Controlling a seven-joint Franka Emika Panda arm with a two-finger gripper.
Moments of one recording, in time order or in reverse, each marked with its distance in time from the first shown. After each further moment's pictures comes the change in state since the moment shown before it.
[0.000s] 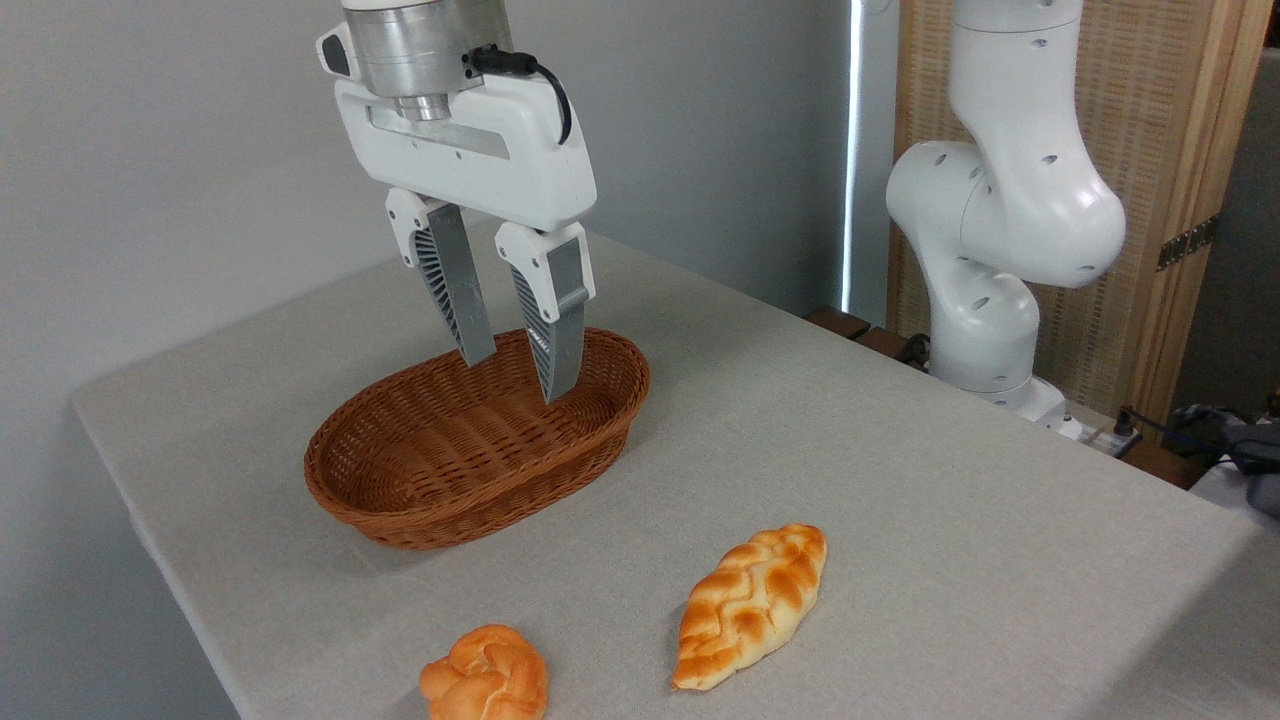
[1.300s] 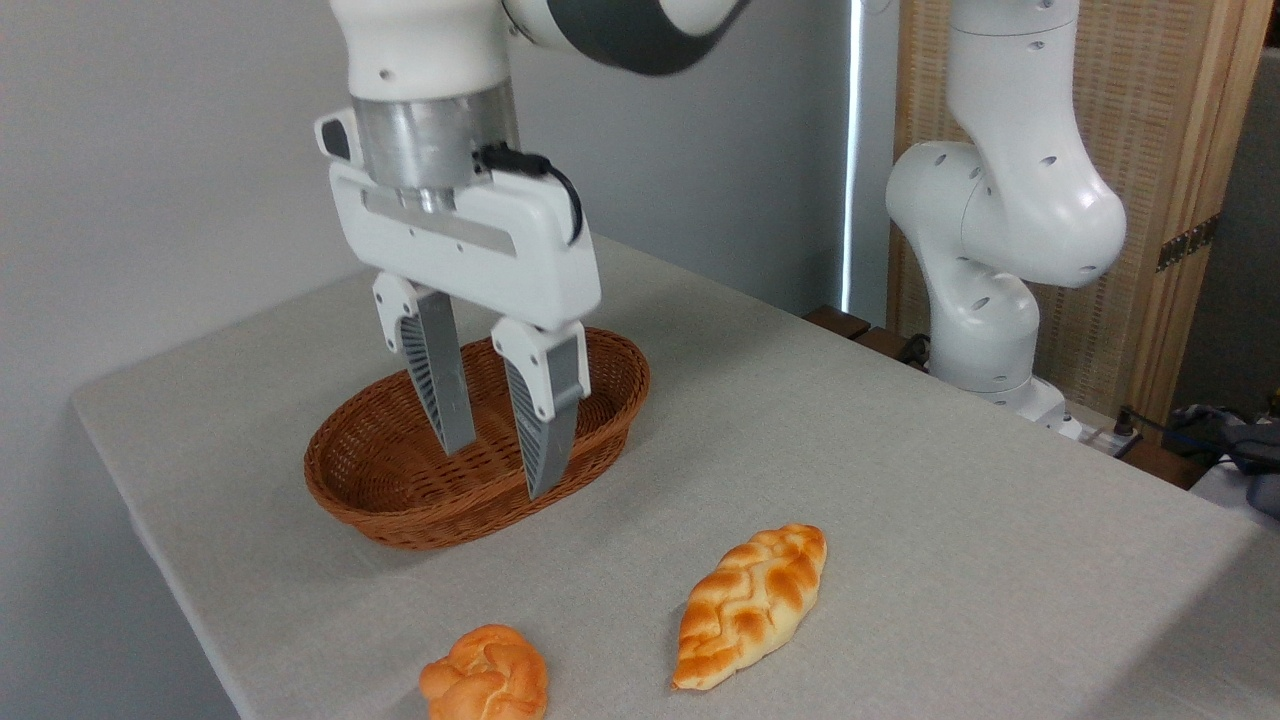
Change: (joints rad) arm 0.011 0.027 0.049 -0.110 -0.001 0.236 0.000
